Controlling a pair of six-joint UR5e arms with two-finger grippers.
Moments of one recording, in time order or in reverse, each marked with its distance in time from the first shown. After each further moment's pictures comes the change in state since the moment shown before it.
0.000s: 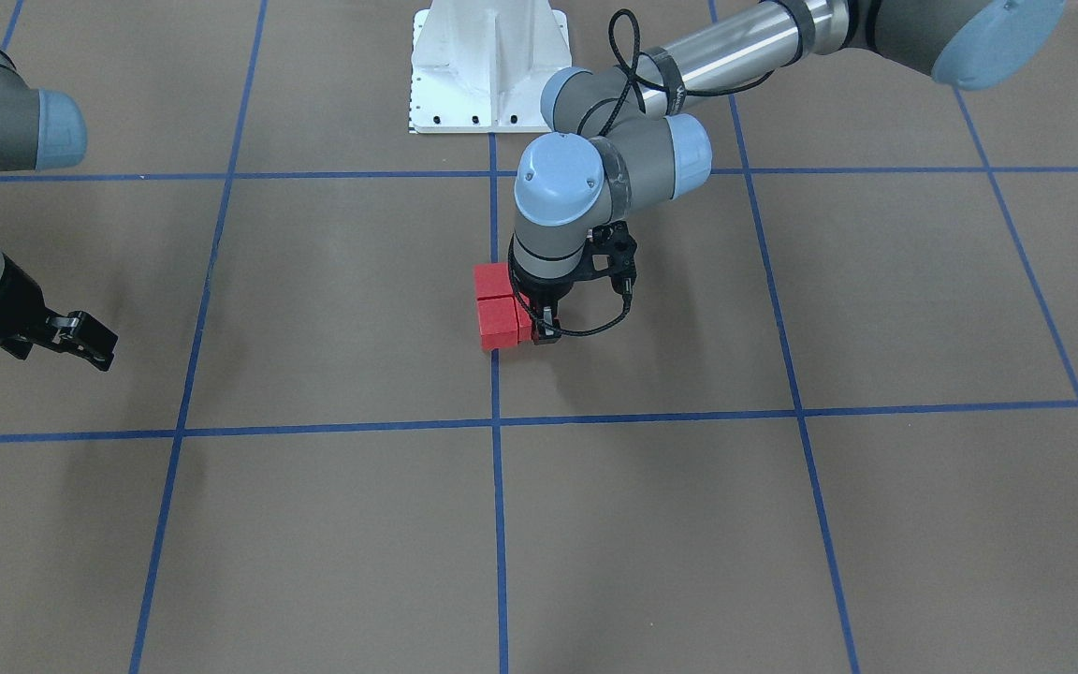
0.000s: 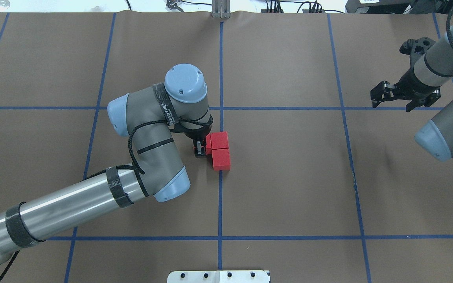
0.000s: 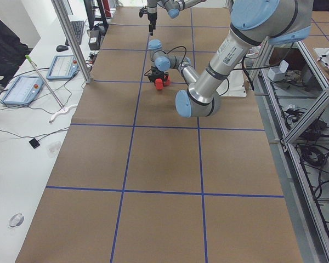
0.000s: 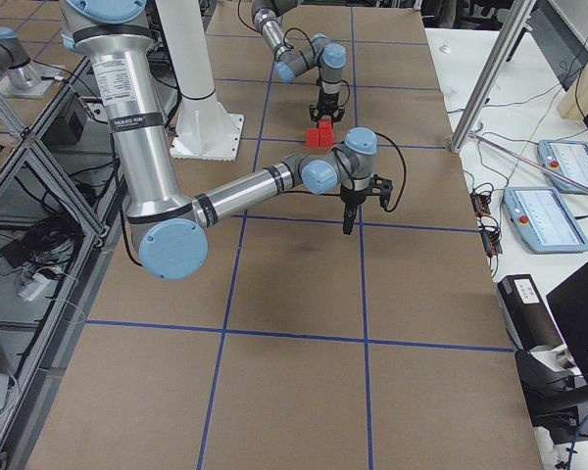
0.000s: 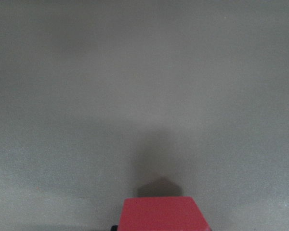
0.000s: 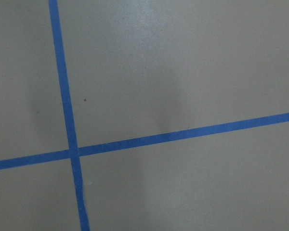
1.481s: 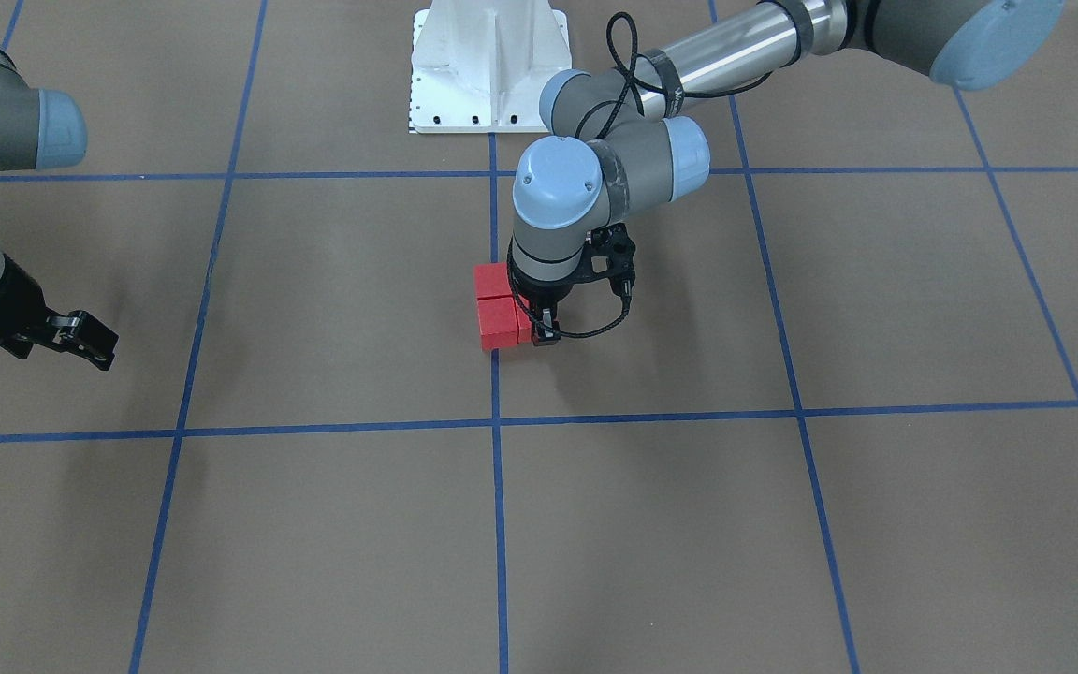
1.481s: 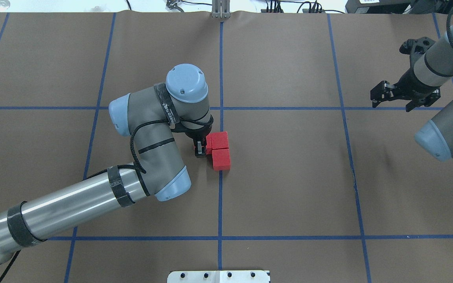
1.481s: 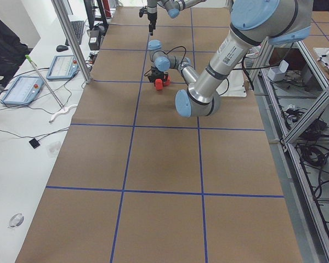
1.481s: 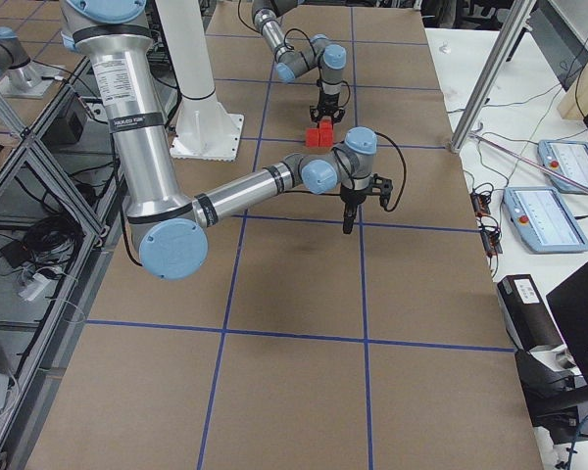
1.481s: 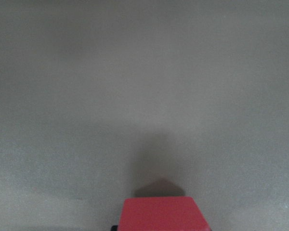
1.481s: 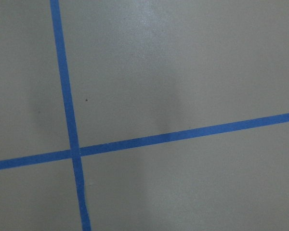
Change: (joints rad) left arm 0.000 -0.005 0.010 -0.001 0.000 0.000; right arm 0.000 0.001 0.001 0.000 0.001 0.000
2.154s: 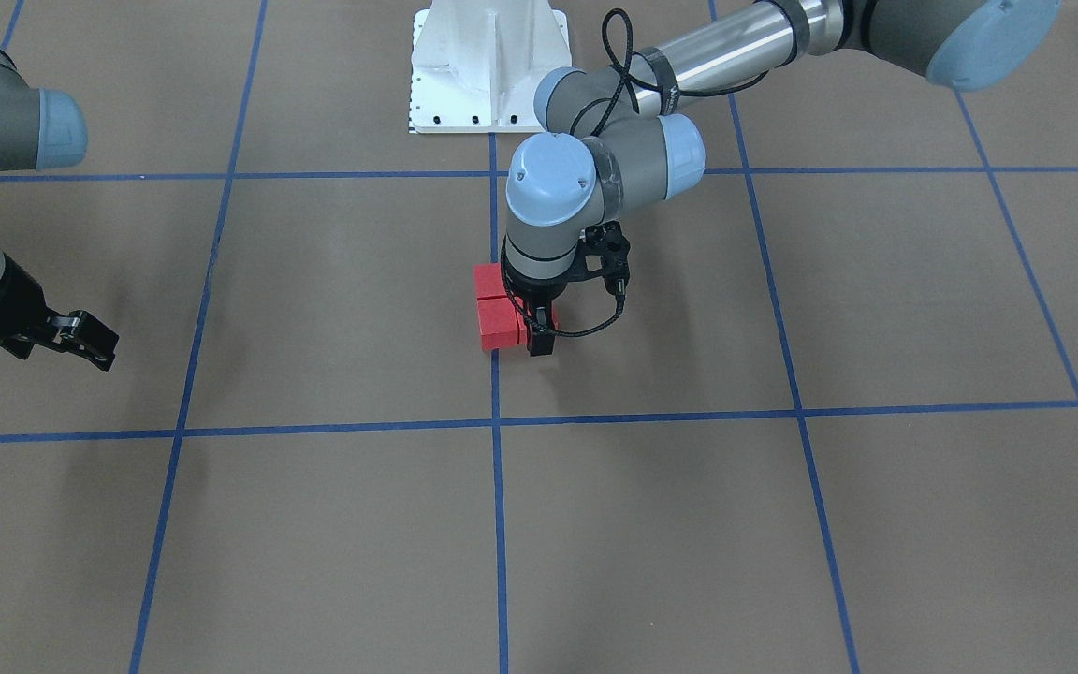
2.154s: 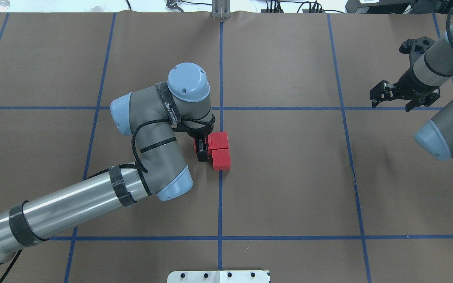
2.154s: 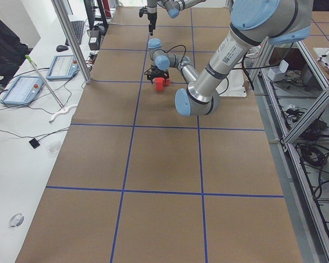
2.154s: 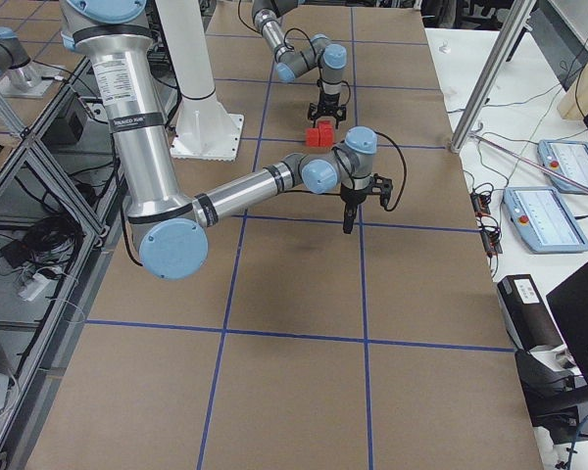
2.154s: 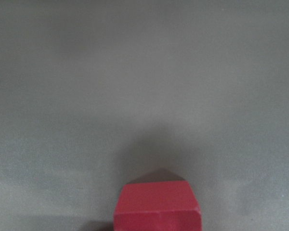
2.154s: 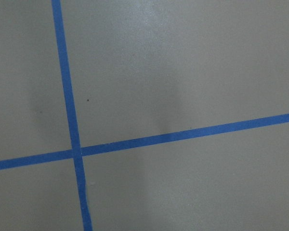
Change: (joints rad) left arm -0.001 -0.015 0.003 0.002 0.000 0.000; right arm 0.000 0.001 0.000 0.000 0.000 0.000
